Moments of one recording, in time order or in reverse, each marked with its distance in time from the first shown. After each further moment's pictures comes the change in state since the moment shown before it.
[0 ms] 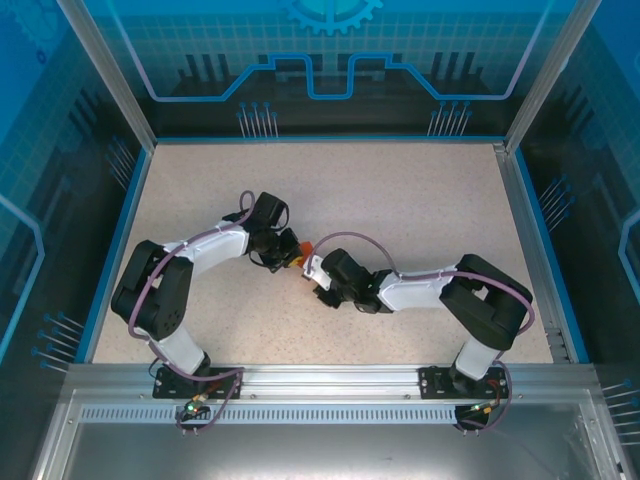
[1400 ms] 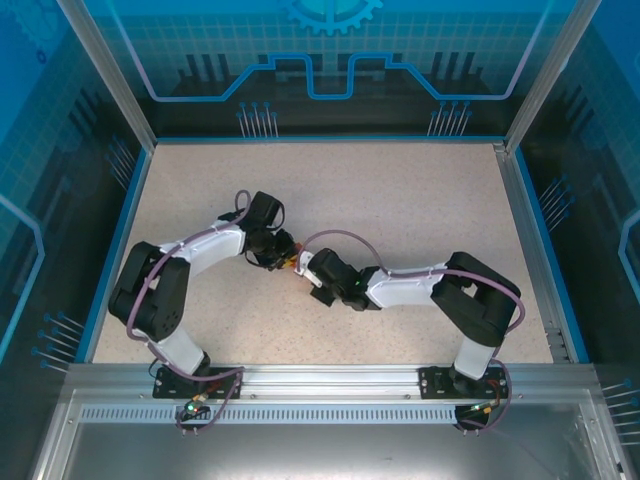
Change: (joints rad) left arm 0.027 -0.029 -0.013 -0.032 -0.024 0.026; right arm 0.030 0.057 0.127 -0.129 0.138 0.053
